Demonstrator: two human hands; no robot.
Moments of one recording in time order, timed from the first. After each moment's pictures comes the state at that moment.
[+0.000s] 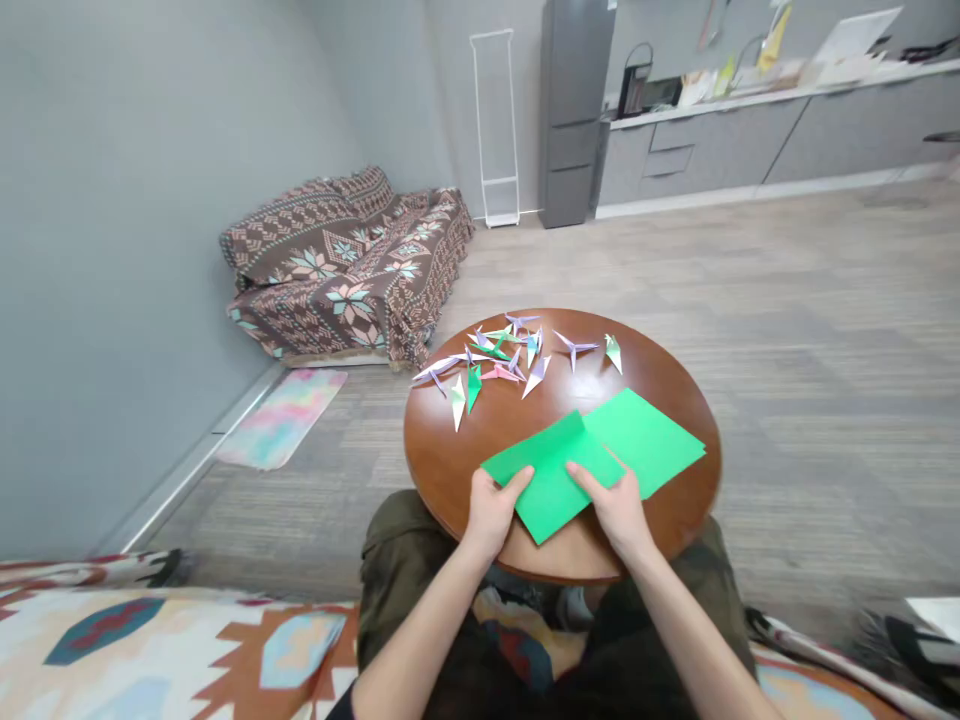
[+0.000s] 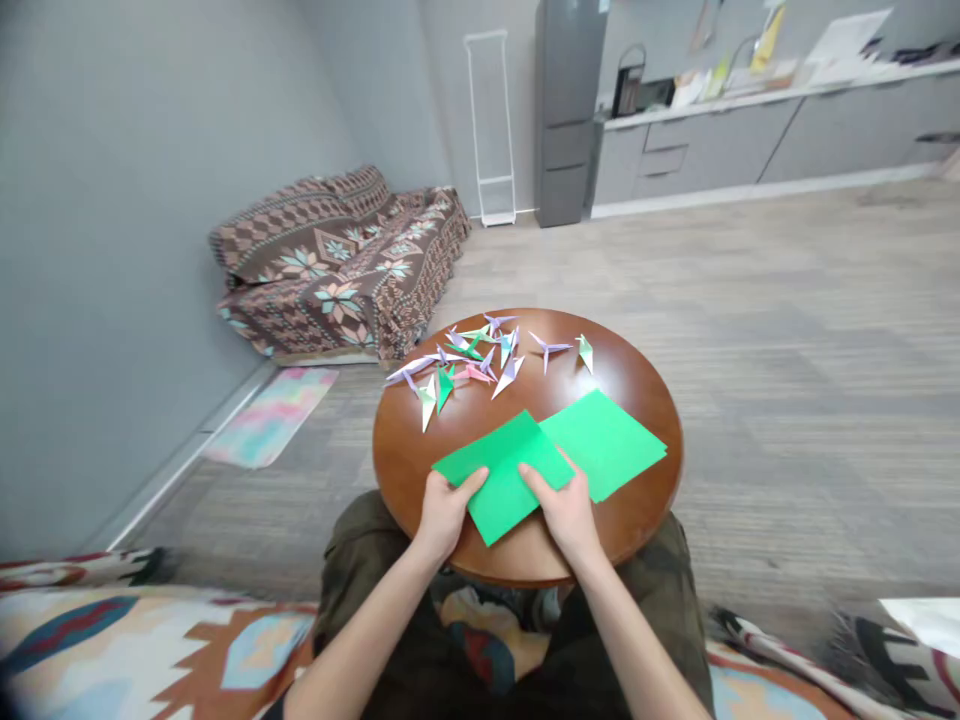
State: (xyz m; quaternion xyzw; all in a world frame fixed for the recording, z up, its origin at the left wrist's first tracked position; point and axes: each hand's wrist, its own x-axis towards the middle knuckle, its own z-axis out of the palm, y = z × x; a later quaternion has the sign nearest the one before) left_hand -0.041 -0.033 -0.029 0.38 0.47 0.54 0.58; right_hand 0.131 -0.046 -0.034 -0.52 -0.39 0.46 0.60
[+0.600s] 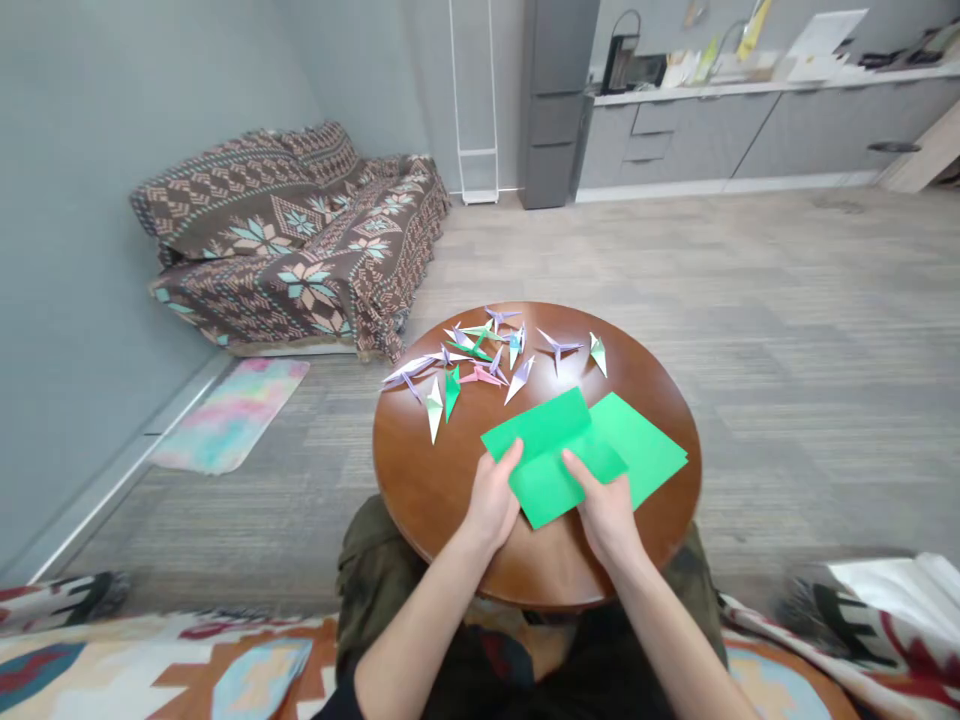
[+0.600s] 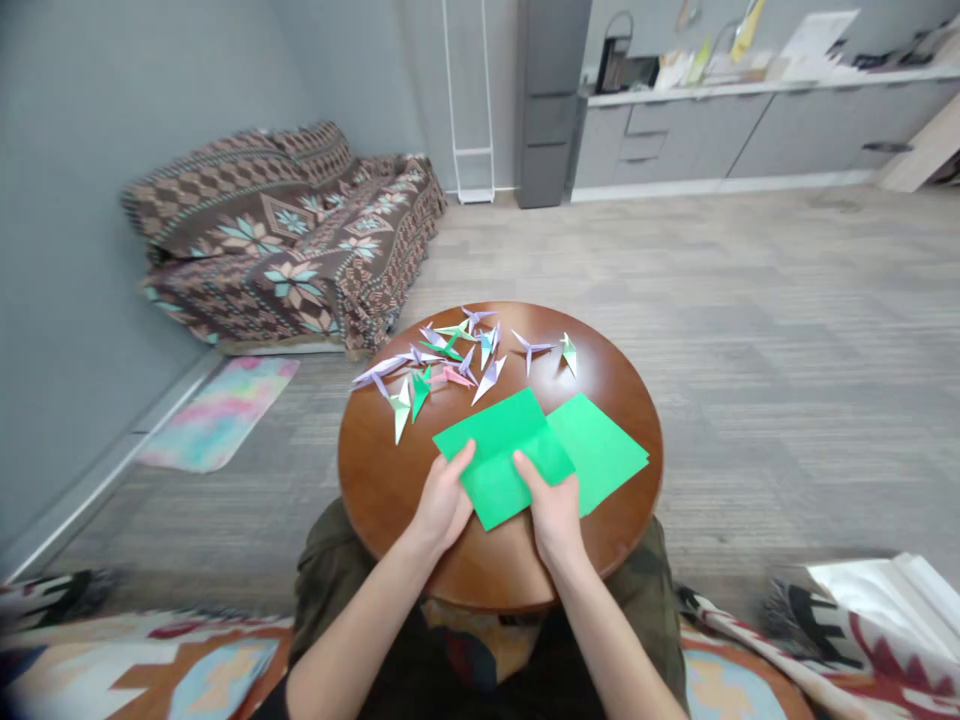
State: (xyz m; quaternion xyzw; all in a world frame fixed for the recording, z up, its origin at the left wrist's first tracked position) left_hand -0.004 0.006 0.008 0.20 0.34 0.52 0.76; right_hand 0.126 -0.025 -0.028 -0.57 -0.31 0.43 0.63
